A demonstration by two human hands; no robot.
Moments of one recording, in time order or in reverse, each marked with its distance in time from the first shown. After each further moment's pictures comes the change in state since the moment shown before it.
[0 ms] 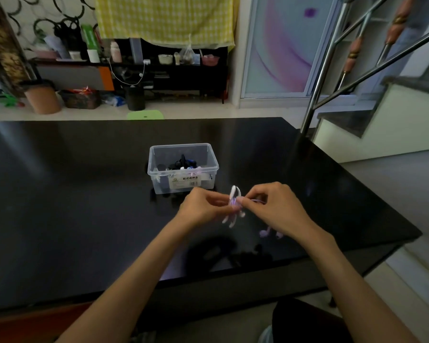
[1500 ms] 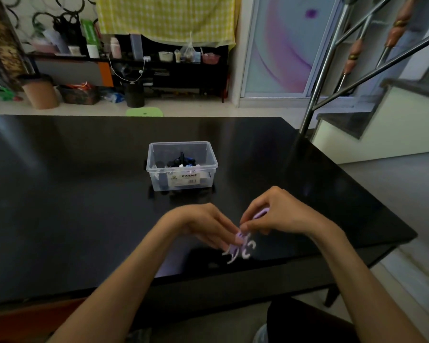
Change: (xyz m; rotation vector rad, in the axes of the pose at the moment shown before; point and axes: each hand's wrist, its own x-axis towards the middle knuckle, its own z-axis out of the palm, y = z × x) left_hand -0.005 0.015 -0.002 0.138 -0.575 -0.305; right_hand 0.002 0.007 -0.015 0.061 -0.377 0.000
